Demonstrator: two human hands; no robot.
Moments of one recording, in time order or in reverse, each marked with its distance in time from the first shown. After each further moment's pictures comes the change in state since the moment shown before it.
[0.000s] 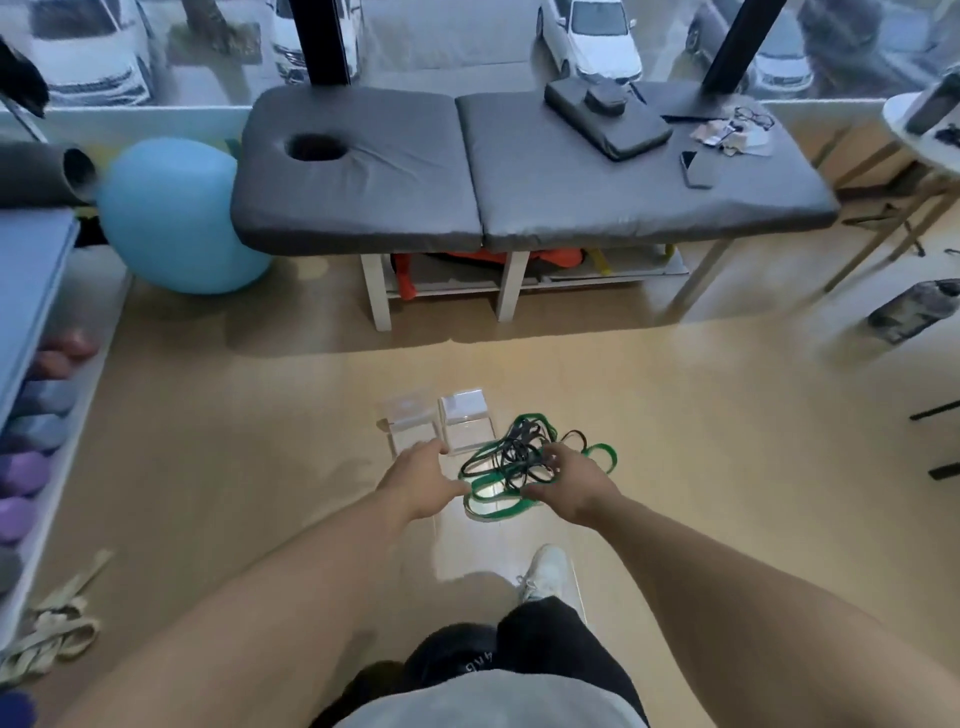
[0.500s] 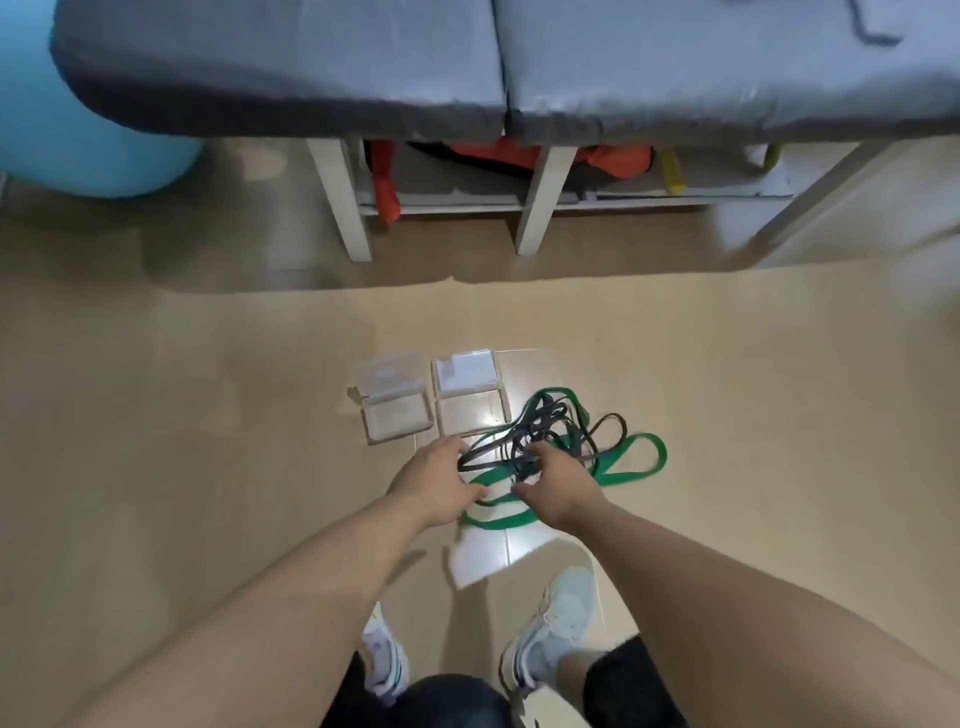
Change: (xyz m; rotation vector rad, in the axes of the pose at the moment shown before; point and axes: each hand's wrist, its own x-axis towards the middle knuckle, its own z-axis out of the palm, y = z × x) left_hand 0.304 -0.049 0.096 0.016 -0.159 -0.065; right_hand 0.327 0.056 0.100 -0.045 -0.148 0.047
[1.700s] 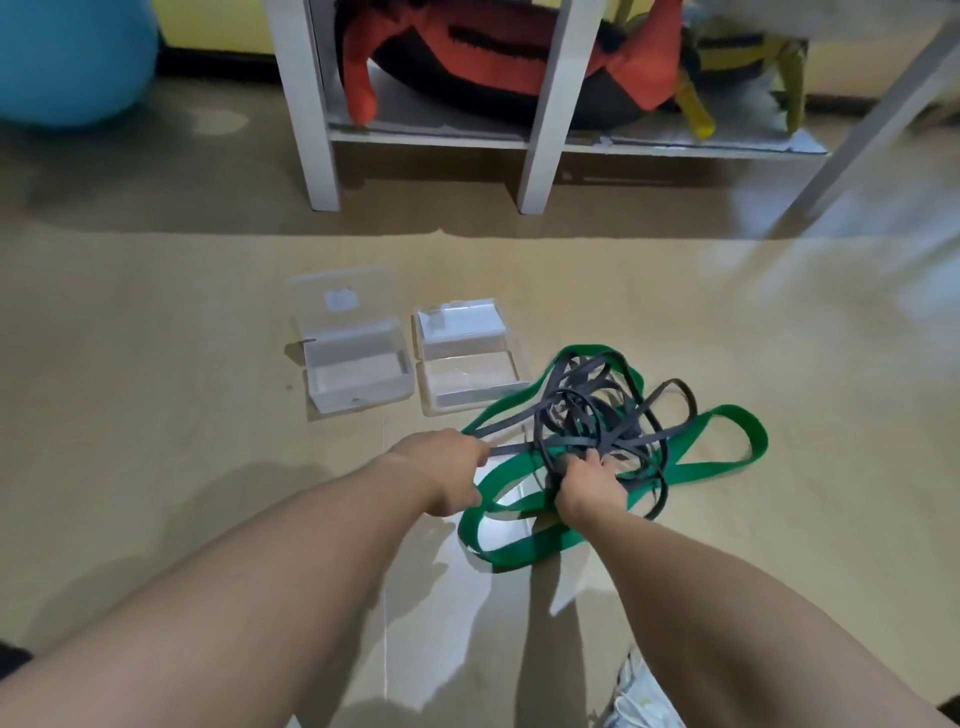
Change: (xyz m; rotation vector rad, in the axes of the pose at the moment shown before) left_hand 0.229 -0.172 0.224 0.630 0.045 0.282; right_hand 0.301 0.218 0.267 -0.335 0.334 0.127
